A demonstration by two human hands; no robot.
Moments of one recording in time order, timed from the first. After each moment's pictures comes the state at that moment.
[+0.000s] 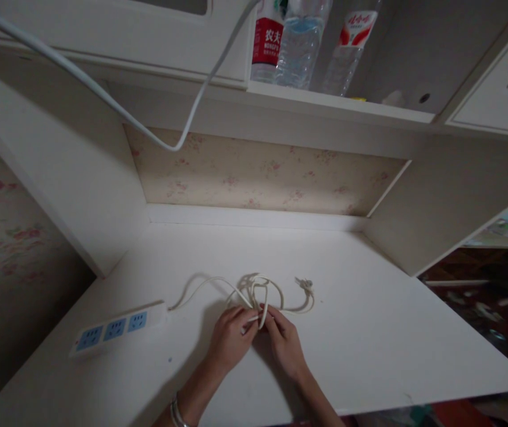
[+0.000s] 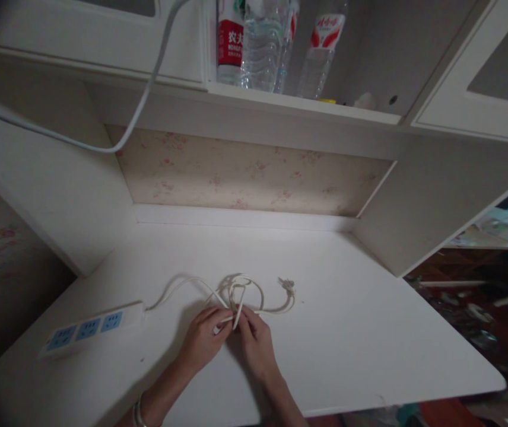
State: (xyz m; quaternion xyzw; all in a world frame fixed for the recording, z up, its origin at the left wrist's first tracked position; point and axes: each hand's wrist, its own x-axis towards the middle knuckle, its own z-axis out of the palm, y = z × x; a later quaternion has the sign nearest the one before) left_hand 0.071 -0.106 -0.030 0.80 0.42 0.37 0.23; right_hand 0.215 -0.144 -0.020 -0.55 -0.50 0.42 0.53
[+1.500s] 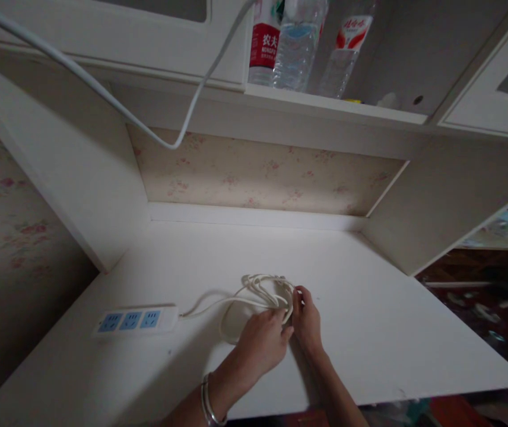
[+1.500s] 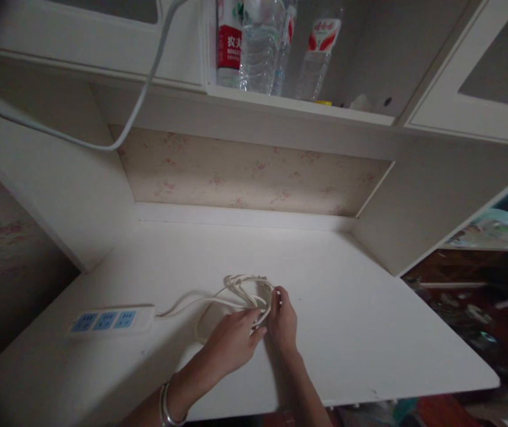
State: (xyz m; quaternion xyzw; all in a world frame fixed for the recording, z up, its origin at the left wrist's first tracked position) left_hand 0.126 -0.133 0.029 0.85 0.41 0.18 0.28; right_hand 0.289 -0.120 -0.053 -0.74 -0.48 0.14 0.46
